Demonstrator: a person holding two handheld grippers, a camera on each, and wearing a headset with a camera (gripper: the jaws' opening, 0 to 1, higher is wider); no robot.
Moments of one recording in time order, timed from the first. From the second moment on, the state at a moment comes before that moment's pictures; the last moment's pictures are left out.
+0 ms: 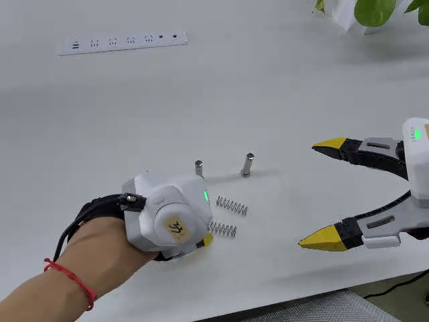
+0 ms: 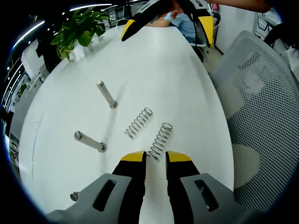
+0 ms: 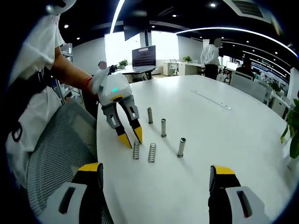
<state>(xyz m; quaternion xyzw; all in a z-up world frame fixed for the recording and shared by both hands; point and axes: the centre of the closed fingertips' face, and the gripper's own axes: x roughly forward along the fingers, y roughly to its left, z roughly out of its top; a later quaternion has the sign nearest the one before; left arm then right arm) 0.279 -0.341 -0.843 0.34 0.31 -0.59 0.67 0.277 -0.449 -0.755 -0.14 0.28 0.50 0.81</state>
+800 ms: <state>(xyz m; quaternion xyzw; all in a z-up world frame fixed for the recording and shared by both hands) 0.274 -0.341 -0.846 0.32 0.34 -0.59 0.66 0.274 -0.448 -0.757 -0.13 0.28 0.49 0.81</state>
